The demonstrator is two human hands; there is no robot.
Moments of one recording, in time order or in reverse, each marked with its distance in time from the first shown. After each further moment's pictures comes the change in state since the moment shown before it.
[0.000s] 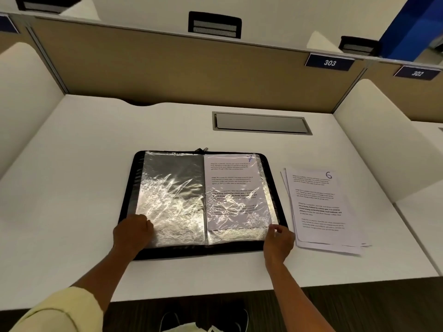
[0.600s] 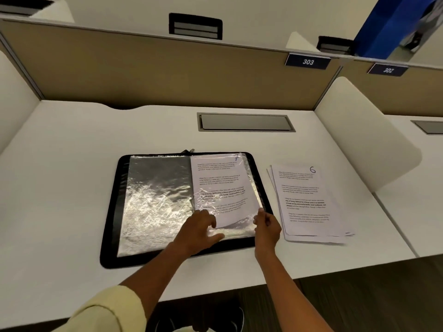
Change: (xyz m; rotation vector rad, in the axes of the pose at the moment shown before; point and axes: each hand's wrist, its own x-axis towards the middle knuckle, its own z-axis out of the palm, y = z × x) left_hand -0.026 0.148 0.015 -0.478 -0.134 0.675; right_hand -0.009 -0.027 -0.006 0.364 -0.112 0.085
